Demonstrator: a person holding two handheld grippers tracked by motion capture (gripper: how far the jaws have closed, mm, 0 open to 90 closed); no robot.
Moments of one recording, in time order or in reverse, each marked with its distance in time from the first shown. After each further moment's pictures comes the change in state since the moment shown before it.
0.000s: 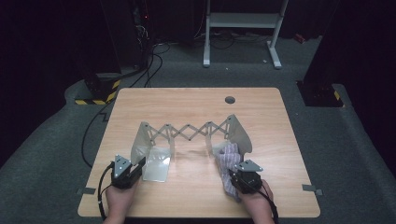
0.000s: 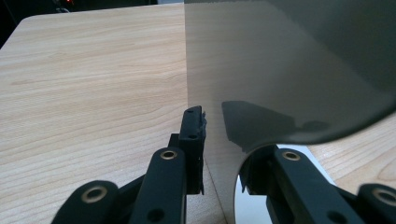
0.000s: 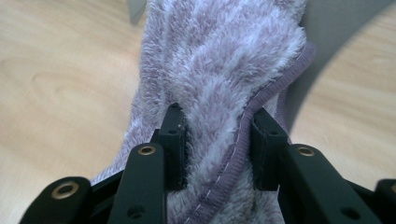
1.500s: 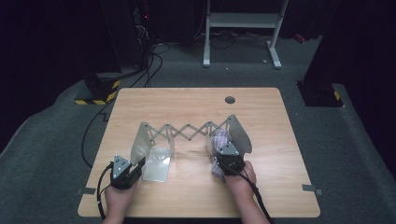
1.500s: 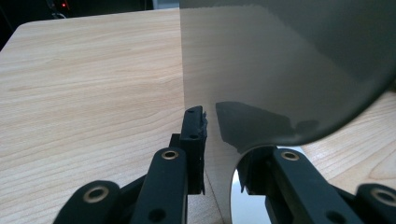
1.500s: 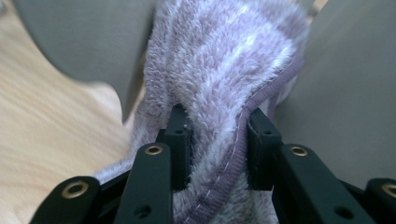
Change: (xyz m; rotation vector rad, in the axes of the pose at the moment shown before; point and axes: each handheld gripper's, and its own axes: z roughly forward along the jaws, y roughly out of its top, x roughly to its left) left arm 0.001 0.001 -0.003 -0.015 -0.020 0.010; right arm 0.026 0.061 0.035 -0.069 -0.147 -0.101
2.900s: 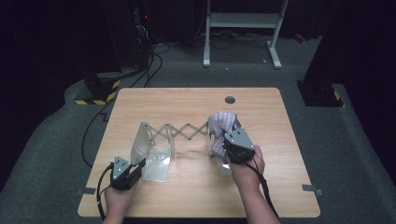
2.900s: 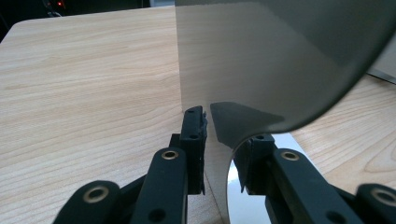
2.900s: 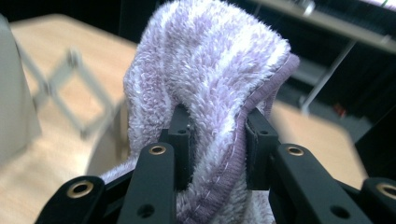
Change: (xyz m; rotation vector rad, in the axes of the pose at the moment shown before) left arm -0.001 -0.002 -0.001 0.008 -0.009 0.005; right arm -0.027 0.062 -0.071 -0.298 -0.100 0.035
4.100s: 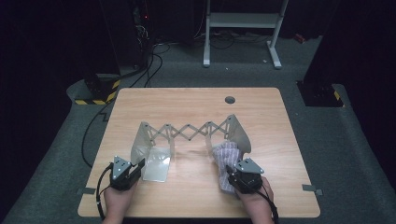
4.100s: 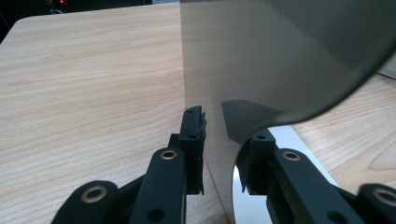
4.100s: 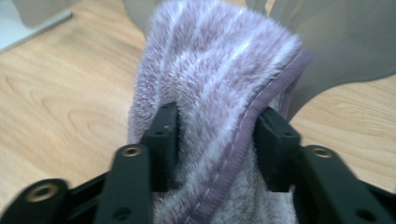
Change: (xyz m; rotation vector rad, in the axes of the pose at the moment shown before) left arm 0.001 -0.002 0.000 0.007 0.007 0.000; right arm 0.003 -0.099 -0.020 0.258 0.199 0.059
